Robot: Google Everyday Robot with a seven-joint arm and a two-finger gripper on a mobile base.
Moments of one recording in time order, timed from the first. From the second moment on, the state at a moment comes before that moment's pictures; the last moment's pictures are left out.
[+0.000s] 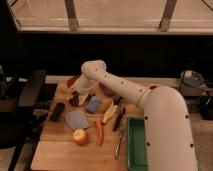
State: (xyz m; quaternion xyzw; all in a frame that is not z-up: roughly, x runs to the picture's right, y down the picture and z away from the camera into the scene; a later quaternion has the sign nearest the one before) arm -0.181 0.055 0.869 -0.19 -0.38 -0.33 0.84
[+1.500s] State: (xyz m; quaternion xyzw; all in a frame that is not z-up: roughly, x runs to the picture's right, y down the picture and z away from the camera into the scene) arm -0.166 0.072 0.918 -0.21 -0.37 -0.32 0.85
